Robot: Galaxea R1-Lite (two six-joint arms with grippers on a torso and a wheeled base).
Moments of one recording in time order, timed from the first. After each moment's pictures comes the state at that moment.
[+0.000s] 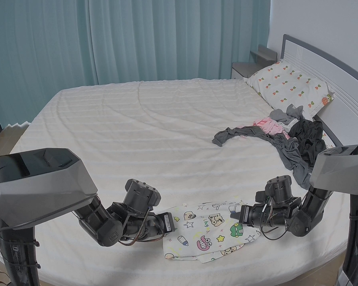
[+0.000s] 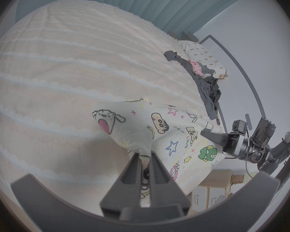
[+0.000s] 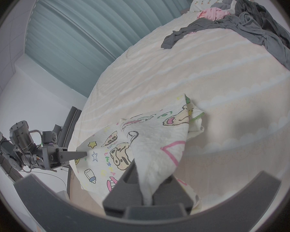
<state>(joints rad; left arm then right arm) -0.59 2.24 -0.79 -0.61 -0.12 -0.73 0.39 2.31 -0.60 -1.00 0.28 0.53</state>
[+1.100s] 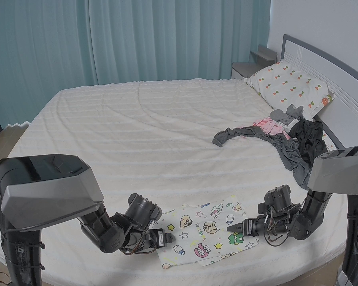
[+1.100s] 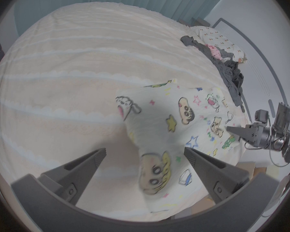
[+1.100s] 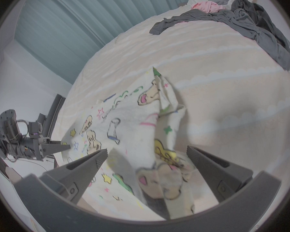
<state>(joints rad) -0.61 2.25 -0.72 -0.48 0.01 -0.63 0.37 2.31 -0.55 -0.87 0.20 0.39</state>
